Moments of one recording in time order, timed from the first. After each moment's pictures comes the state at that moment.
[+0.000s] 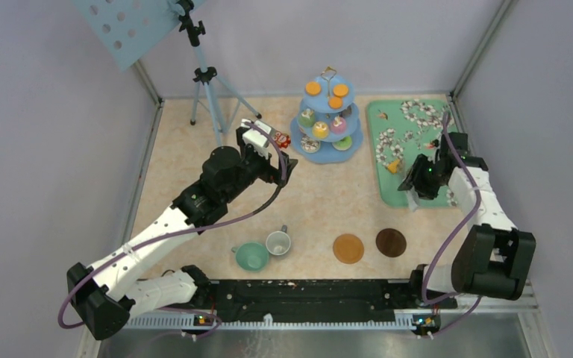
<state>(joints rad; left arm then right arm) -0.74 1.03 0.95 -0.04 -0.07 -0.05 -0.17 1.34 0.95 -0.76 -0.29 0.33</state>
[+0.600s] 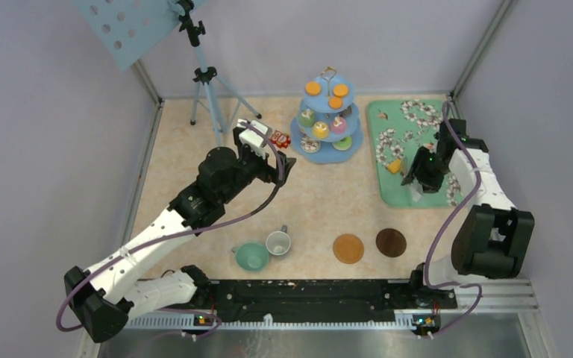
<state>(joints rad) -0.74 1.02 0.95 -0.04 -0.08 -0.05 -0.16 1.45 1.14 -0.91 -0.17 0.32</state>
